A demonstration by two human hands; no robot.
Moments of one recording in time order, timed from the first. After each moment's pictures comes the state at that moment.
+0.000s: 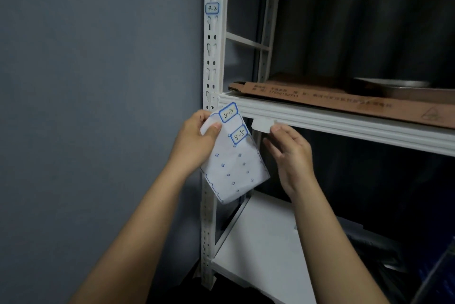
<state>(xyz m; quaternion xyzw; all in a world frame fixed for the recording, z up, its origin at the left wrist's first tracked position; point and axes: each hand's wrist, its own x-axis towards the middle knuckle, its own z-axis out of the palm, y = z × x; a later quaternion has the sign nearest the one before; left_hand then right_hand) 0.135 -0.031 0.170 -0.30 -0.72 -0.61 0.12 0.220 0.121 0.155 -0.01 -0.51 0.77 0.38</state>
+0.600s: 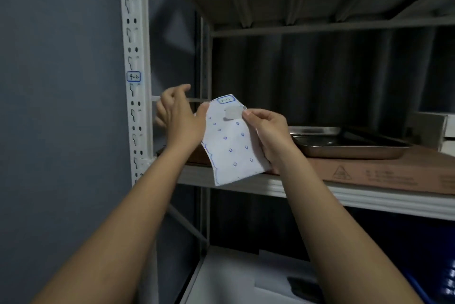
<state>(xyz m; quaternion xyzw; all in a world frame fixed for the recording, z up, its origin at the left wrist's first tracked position) 0.109 0.119 0.313 -0.28 -0.73 -0.53 0.33 0.207 0.244 0.305 -0.10 -0.66 0.60 0.43</state>
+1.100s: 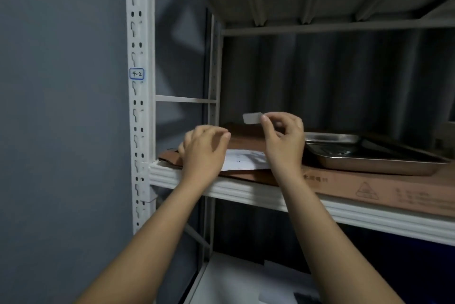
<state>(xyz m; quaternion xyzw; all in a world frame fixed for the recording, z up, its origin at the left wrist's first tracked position) 0.098 0.147 0.261 -0.36 -0.74 -0.50 0.28 0.182 0.265 0.281 -0.09 -0.67 0.37 0.64</state>
